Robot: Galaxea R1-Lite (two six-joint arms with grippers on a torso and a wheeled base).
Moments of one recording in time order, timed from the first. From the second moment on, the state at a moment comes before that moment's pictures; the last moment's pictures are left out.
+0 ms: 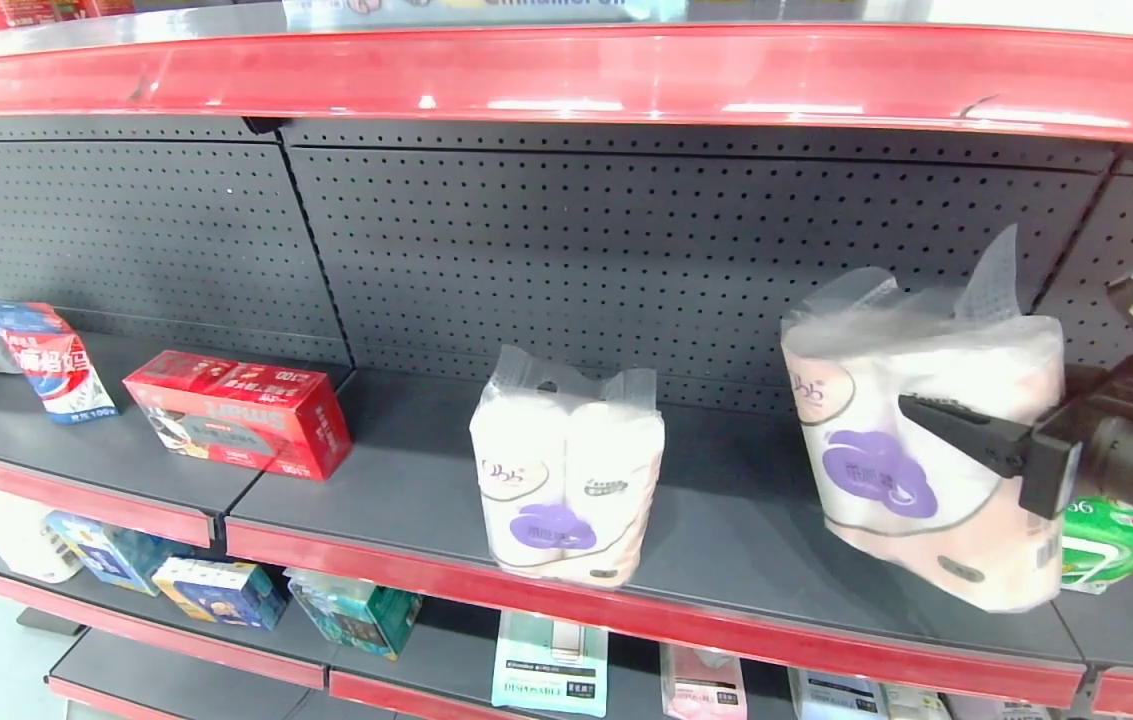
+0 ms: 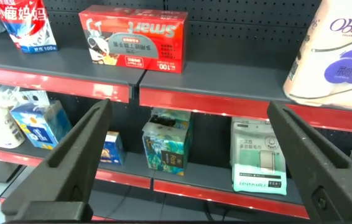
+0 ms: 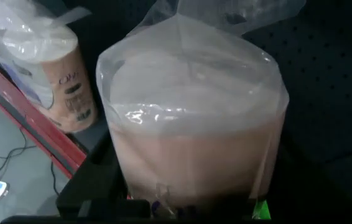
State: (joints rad) left arm 0.00 0.00 0.00 0.00 0.00 0.00; right arm 0.26 1.25 -0.57 -0.48 0.15 -0.23
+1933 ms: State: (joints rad) left arm 0.00 0.00 0.00 0.00 0.00 0.00; right arm 0.16 2.10 -1.02 -1.04 0.76 -0.14
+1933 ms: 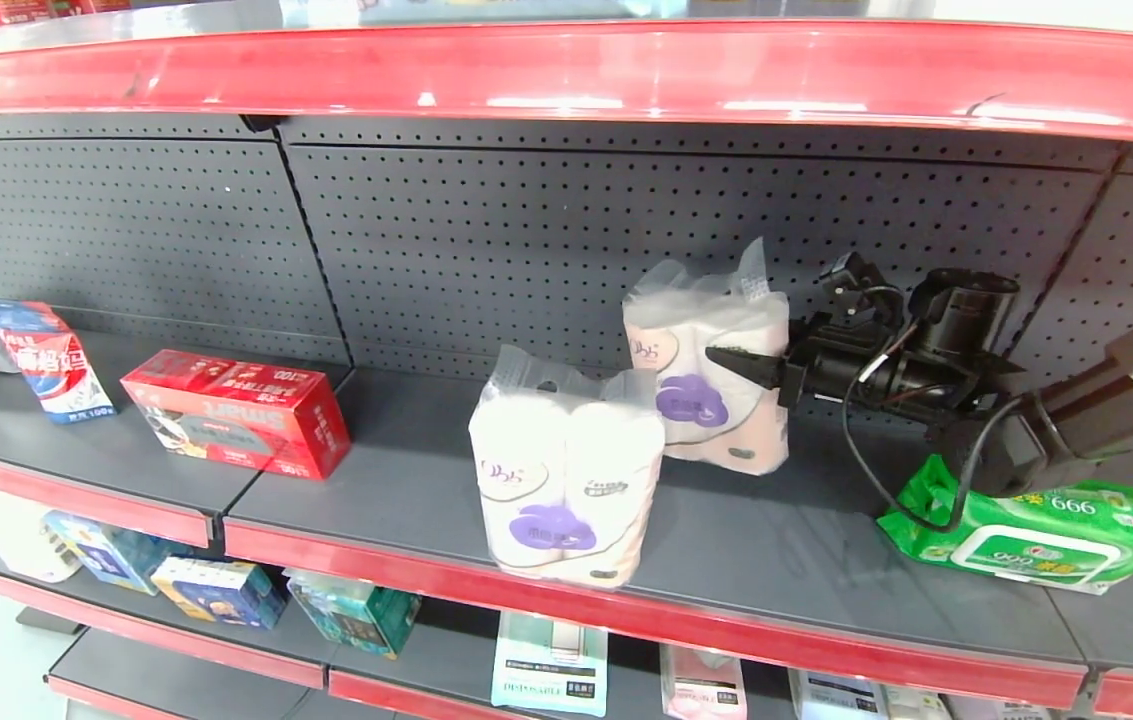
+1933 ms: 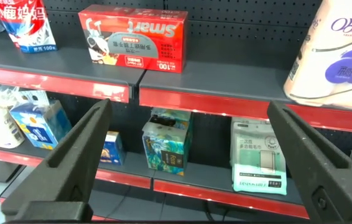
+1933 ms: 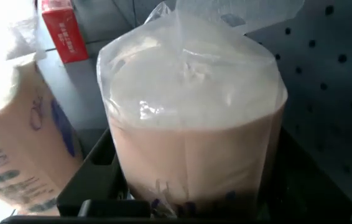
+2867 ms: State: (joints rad) left arm 0.00 0.00 0.00 0.00 0.00 0.00; right arm 0.29 2.25 -1.13 -1.04 0.77 -0.11
